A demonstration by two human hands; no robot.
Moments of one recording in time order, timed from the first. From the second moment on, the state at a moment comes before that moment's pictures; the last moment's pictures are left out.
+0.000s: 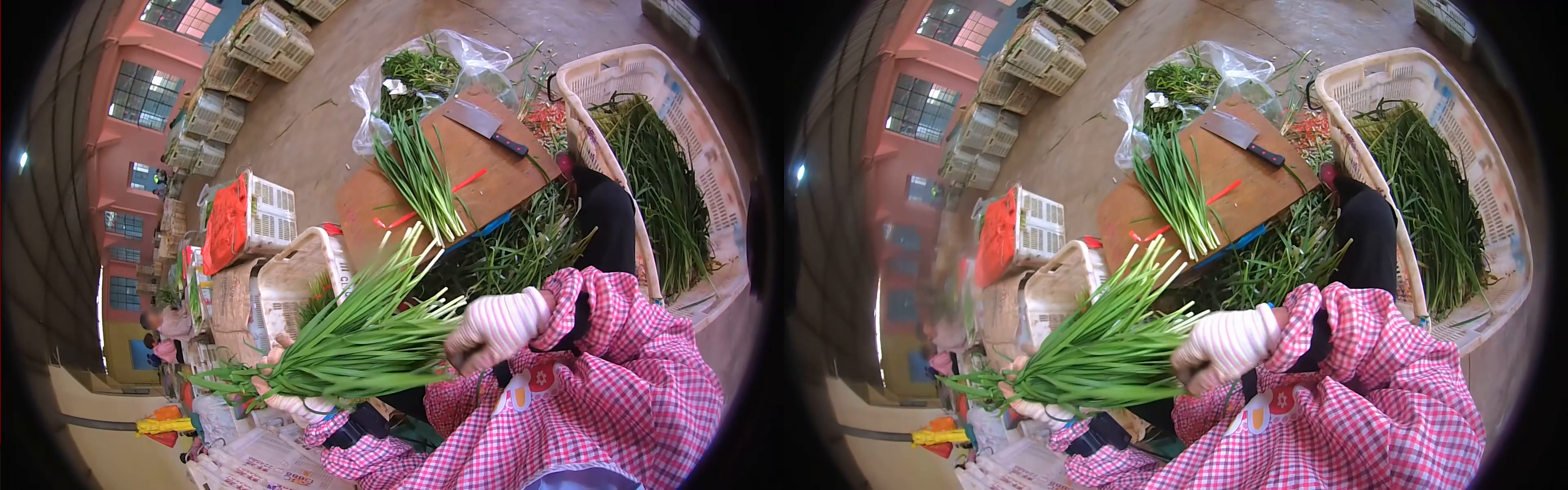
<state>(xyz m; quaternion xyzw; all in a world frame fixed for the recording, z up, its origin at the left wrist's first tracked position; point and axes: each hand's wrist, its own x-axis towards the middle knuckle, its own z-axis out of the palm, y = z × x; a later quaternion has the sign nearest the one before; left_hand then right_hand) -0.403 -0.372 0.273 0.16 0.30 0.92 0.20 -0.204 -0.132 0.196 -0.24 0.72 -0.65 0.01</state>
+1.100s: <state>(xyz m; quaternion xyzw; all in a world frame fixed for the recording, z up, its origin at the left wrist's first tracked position) -0.438 -0.424 0.240 0.09 -0.32 0.84 0.43 -0.237 -0.143 0.153 0.13 0.29 -0.95 -0.03</state>
